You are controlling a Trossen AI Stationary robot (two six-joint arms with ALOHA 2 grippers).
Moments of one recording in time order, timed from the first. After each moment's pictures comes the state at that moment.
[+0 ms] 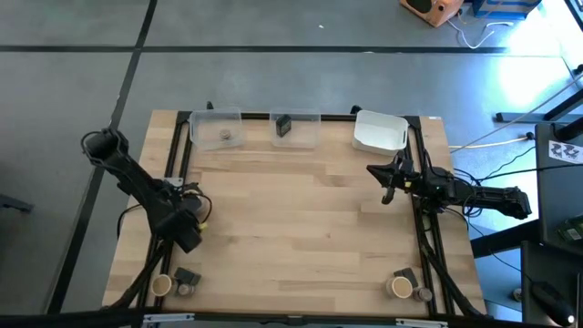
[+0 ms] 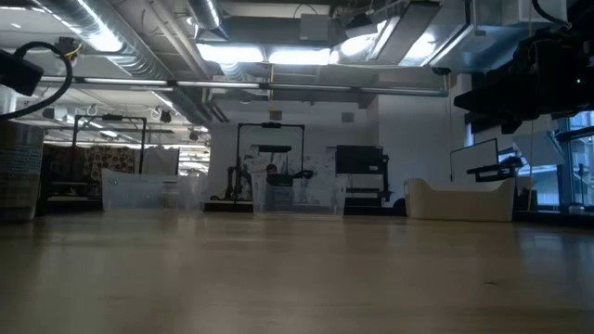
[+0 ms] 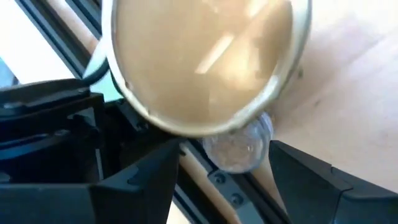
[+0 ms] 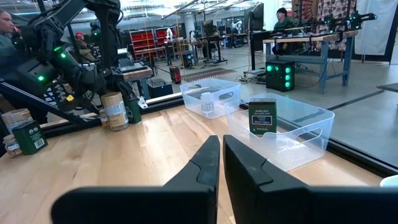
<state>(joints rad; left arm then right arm) -0.80 1.29 0.72 -1.39 -0.12 -1.58 -0.09 0.05 0.01 0.05 0.27 0.12</state>
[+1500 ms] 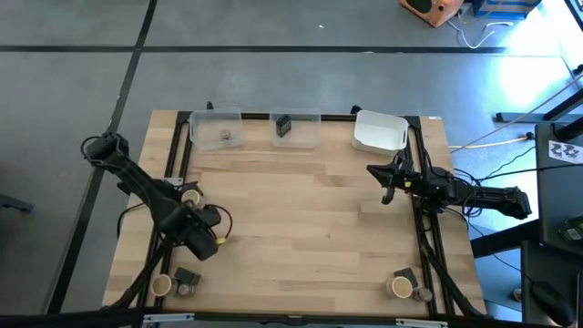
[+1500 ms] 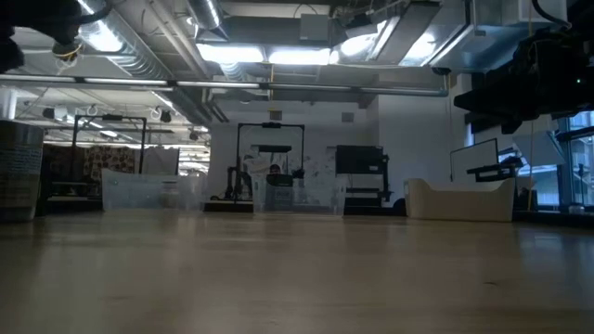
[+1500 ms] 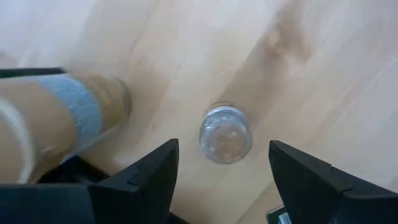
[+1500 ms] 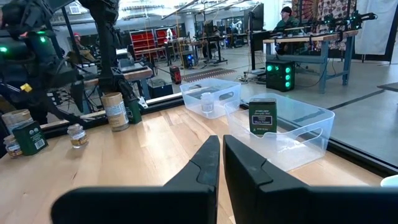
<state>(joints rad) -0.71 1.34 0.95 -1.15 -0.14 -1.27 -0.09 0.05 0.01 0.05 0.27 0.12</state>
